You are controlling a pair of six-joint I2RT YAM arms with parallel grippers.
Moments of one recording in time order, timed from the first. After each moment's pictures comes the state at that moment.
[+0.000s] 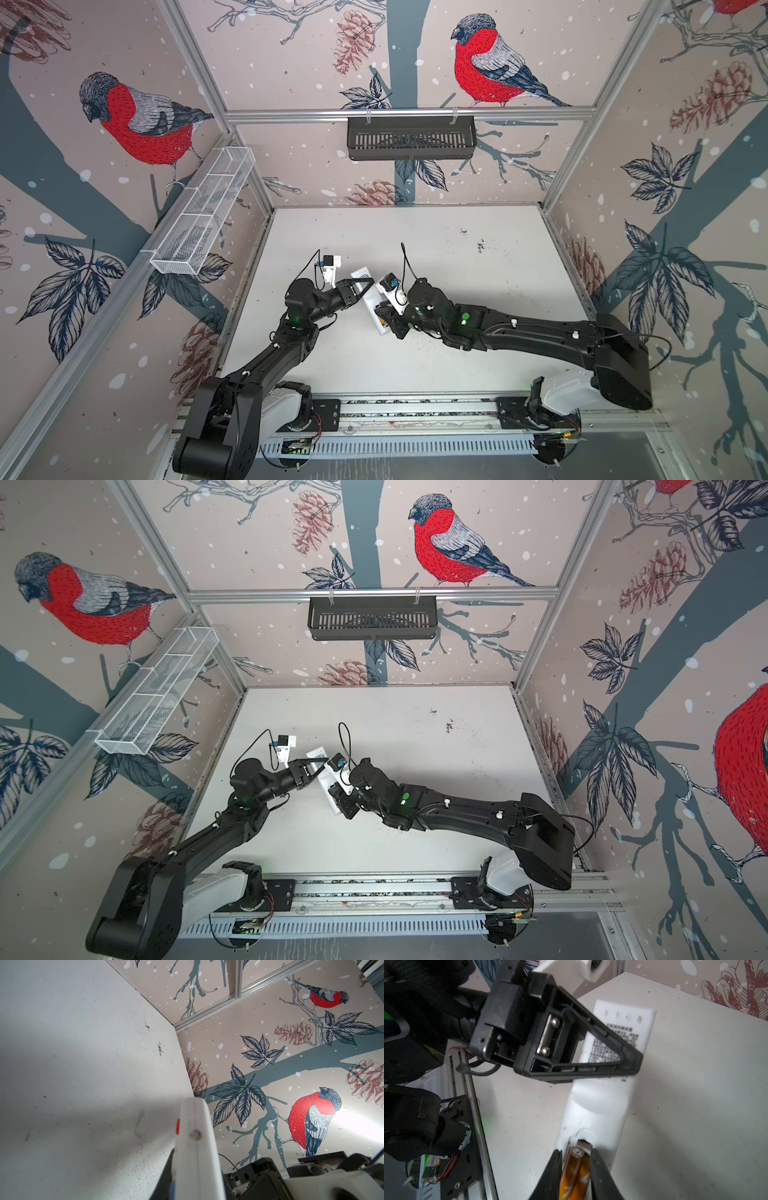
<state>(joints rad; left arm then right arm) -0.18 1.11 0.32 0.68 0.84 -1.04 1.14 1.48 0.96 0.02 0.01 0.19</state>
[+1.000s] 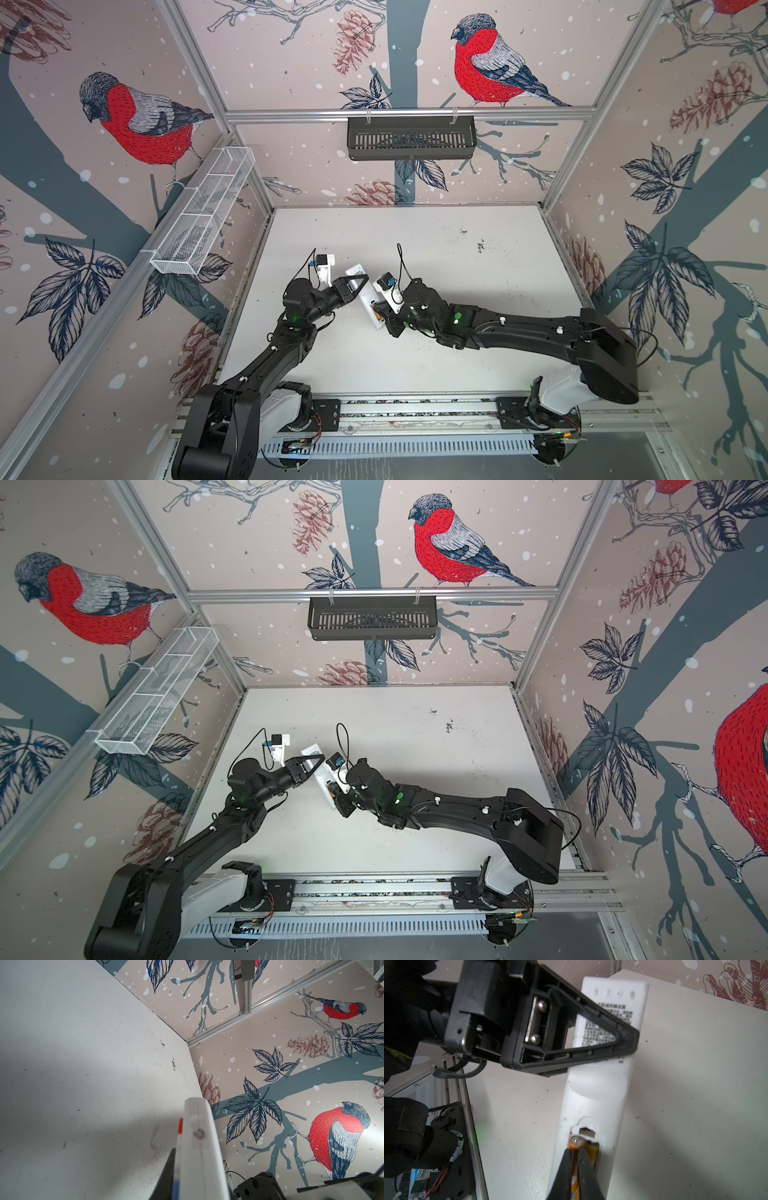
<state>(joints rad) -0.17 1.08 0.33 0.63 0.76 -1.00 1.14 1.56 0.96 0.10 0.00 0.21</state>
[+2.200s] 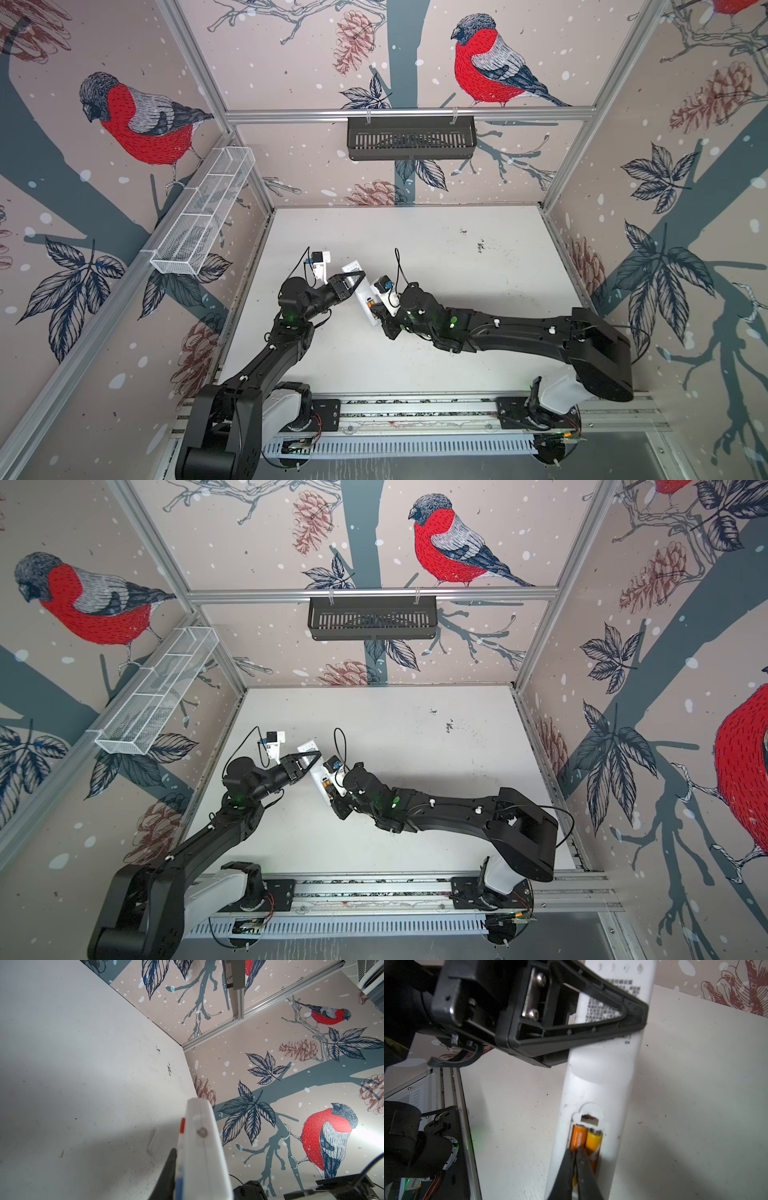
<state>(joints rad) -0.12 1.08 0.34 0.68 0.82 -1.02 1.16 1.58 0.94 0.14 0.03 0.21</state>
